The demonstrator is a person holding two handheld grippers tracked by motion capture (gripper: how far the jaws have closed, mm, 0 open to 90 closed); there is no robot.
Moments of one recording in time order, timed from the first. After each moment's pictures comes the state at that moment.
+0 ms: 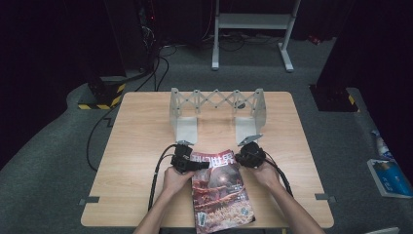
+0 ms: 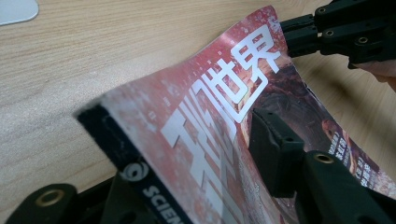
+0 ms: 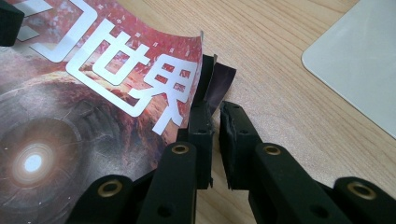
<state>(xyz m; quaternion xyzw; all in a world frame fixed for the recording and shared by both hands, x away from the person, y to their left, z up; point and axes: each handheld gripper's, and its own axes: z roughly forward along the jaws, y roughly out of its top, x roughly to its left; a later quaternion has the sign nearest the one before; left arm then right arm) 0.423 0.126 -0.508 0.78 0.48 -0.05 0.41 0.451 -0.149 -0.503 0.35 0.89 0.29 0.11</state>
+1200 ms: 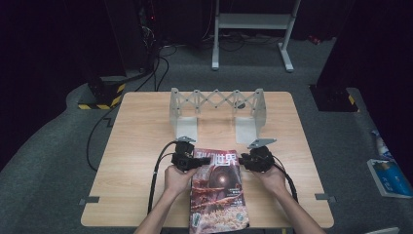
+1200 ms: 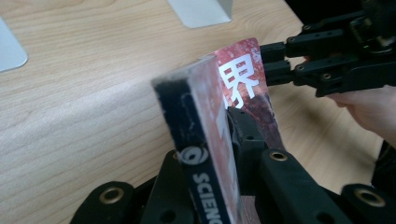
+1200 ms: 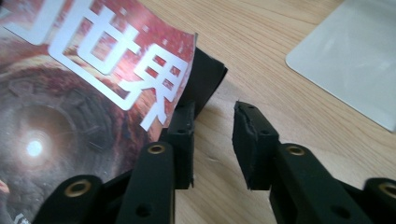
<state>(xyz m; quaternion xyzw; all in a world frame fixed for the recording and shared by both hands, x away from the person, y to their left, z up) 0.402 0.113 -0.457 0.77 0.47 -0.03 0.44 0.428 -0.174 -0.492 0.36 0.86 0.36 0.10</state>
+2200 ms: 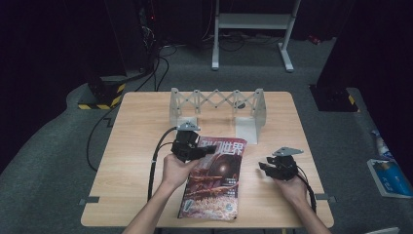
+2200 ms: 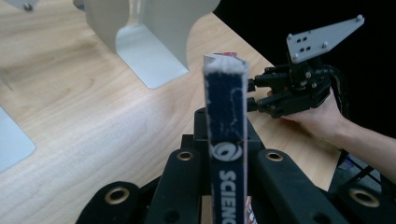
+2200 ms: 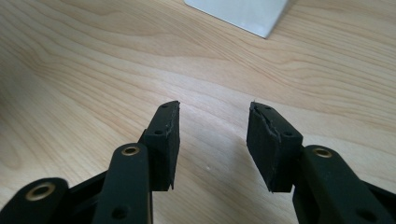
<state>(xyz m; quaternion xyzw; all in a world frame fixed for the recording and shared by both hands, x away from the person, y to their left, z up) 0.391 0.103 -0.373 0.79 0.39 0.03 0.46 0.408 -0.246 -0.510 0.43 0.82 0.35 0.16</state>
